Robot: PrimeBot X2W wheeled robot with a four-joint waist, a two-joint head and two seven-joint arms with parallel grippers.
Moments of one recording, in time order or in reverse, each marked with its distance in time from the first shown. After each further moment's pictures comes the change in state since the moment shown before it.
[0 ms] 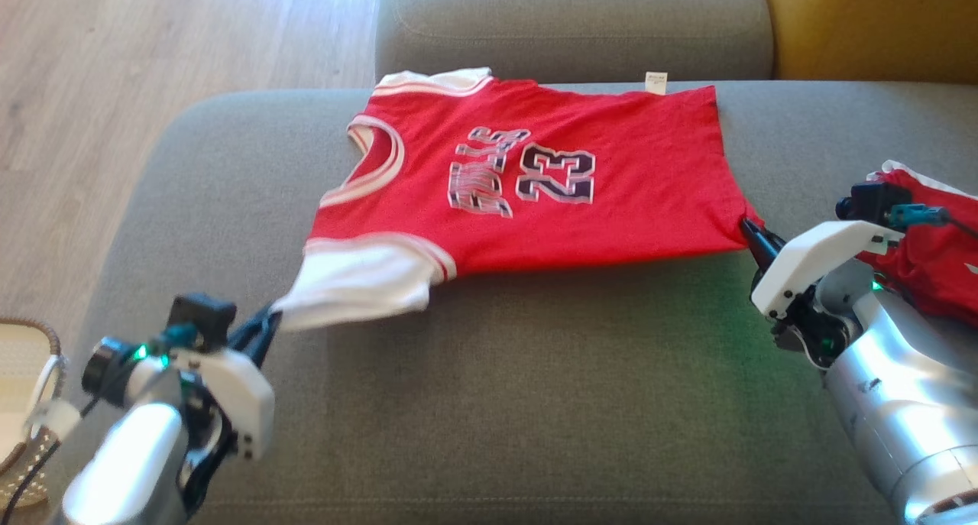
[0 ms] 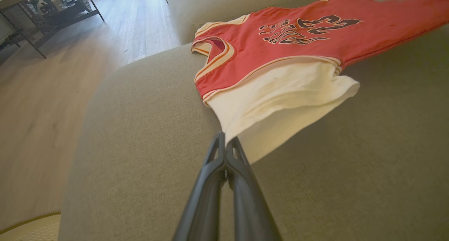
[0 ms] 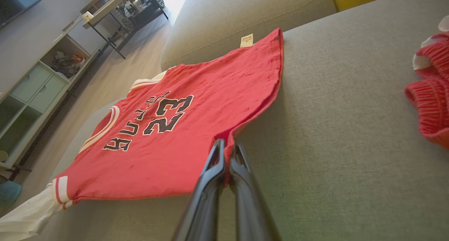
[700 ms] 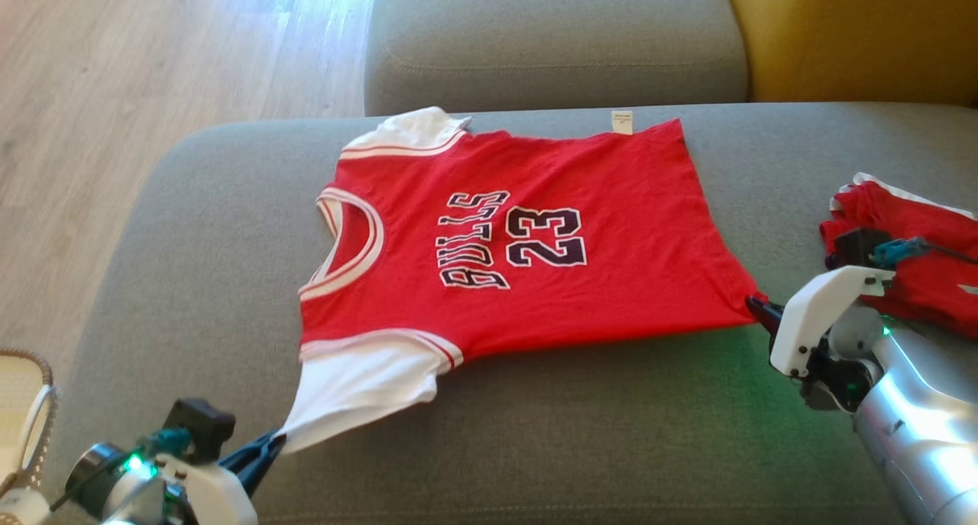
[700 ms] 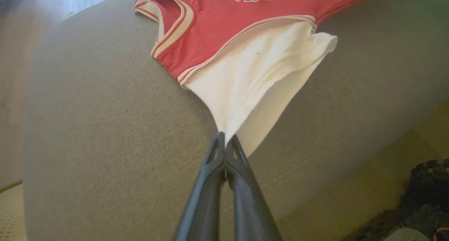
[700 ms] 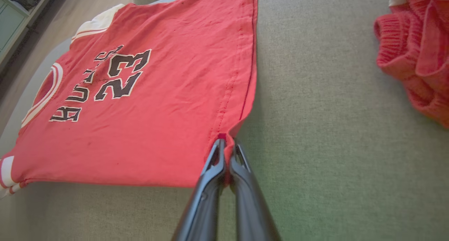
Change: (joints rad) left arm 0.349 0.237 -0.029 -0.483 -0.131 0.029 0.240; right arm 0.086 -0.087 0.164 -0.038 0.038 0.000 0.186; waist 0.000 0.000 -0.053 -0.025
